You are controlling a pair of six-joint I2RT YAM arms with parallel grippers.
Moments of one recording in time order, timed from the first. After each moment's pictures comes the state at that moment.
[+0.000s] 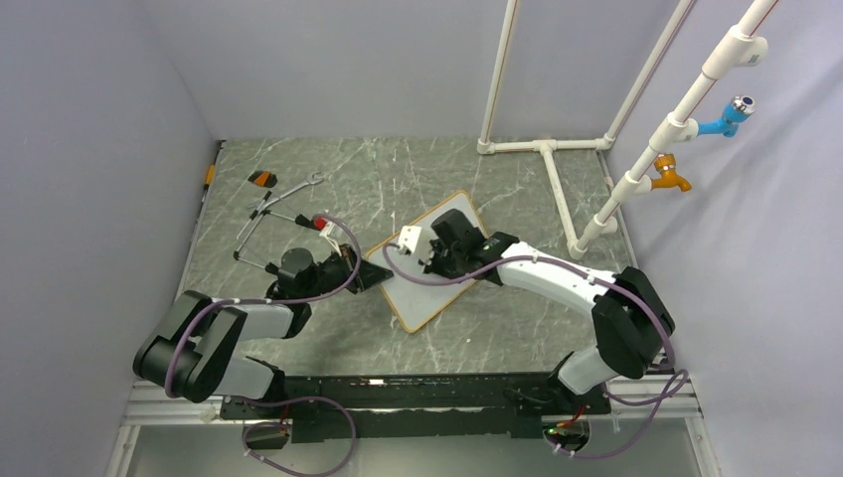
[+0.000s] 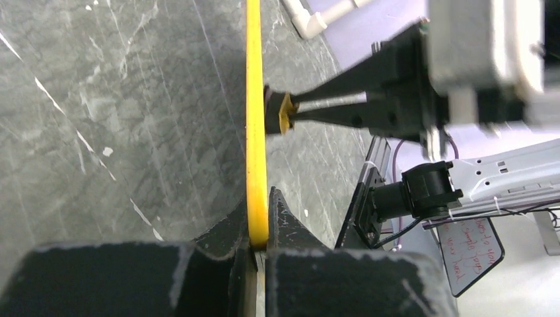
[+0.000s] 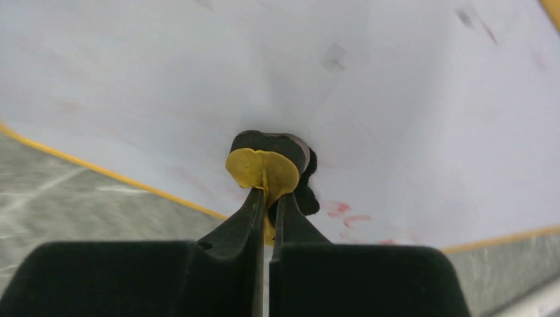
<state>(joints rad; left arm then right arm) -0.41 1.37 0.28 0.98 0.65 -0.78 0.76 1.51 1.00 -0.42 -0.02 -0.54</state>
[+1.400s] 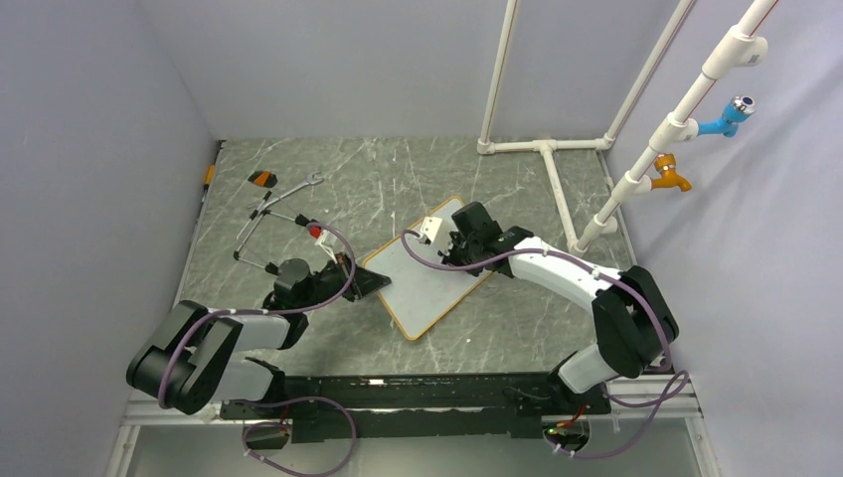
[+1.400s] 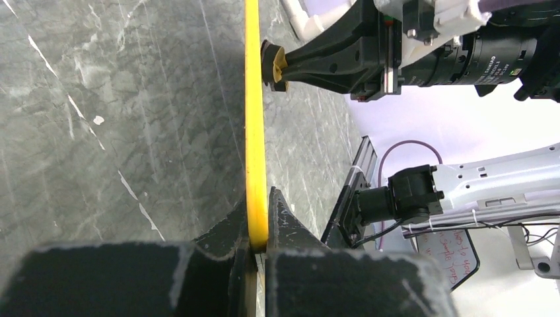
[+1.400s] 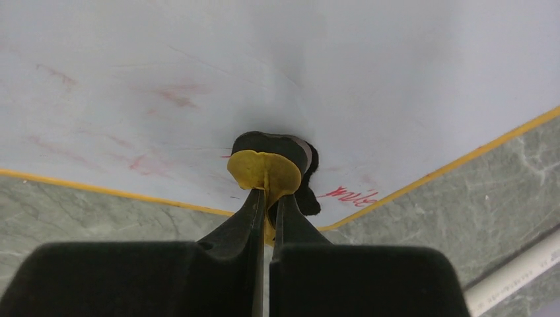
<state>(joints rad) -0.42 1.32 0.18 1.03 0.60 -0.88 0.65 1.50 0.96 -0.41 -0.02 -0.56</state>
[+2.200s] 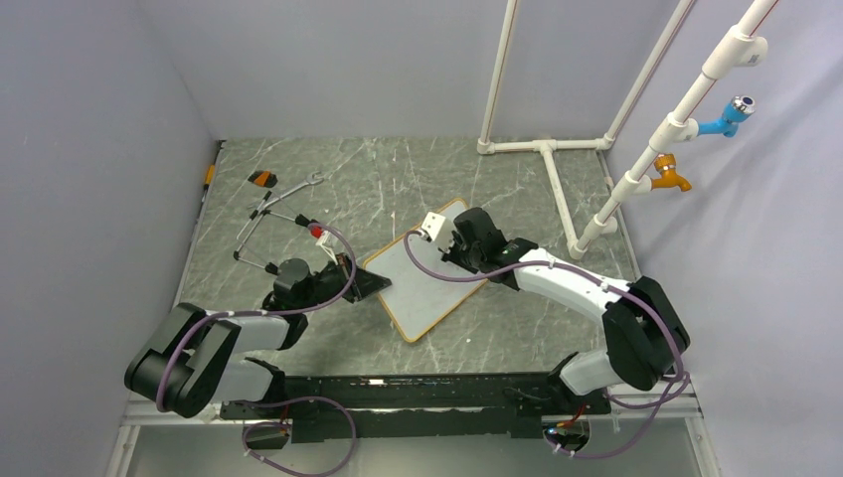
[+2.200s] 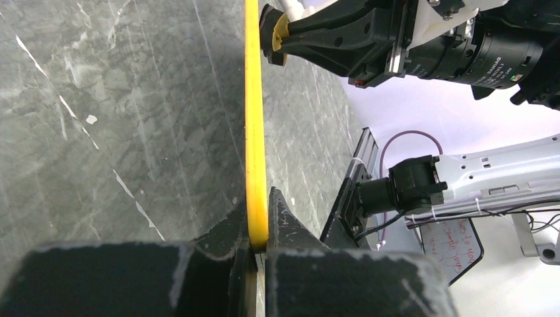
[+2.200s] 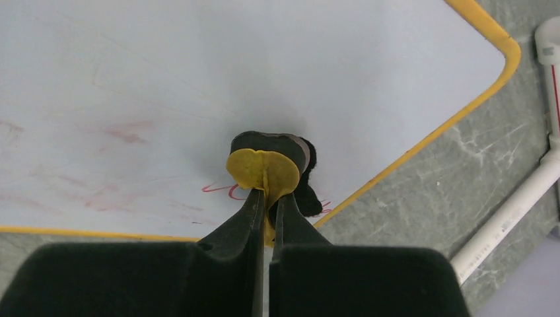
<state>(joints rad) -0.42 1.30 0.18 1.01 0.63 -0.85 0.69 1.43 0.87 -0.24 0.11 -0.54</state>
